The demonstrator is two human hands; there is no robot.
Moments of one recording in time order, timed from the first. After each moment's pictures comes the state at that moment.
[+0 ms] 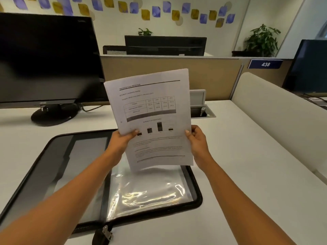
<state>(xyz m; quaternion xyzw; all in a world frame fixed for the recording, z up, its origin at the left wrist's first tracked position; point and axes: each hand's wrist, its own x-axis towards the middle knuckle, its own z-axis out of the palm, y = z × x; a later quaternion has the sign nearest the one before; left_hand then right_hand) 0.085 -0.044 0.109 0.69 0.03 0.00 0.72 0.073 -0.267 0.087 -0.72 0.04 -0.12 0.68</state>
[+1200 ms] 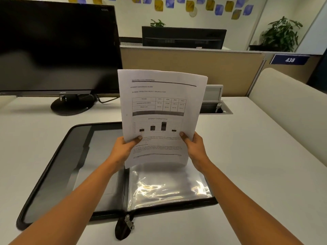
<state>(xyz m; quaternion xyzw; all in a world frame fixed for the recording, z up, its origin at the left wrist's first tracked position) 0.075 0.016 0.063 0.70 0.02 0.00 0.72 0.078 -0.200 0.061 -0.70 0.04 -0.04 0.72</state>
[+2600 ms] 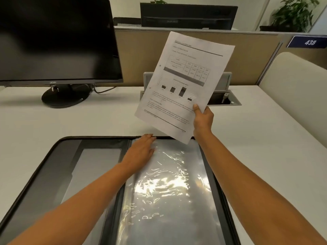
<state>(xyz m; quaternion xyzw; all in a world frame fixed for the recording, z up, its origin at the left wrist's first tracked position) 0.106 -0.013 0.019 0.97 -0.17 -0.02 0.18 0.159 -0.201 0.082 -0.64 0.20 -0.15 0.73</state>
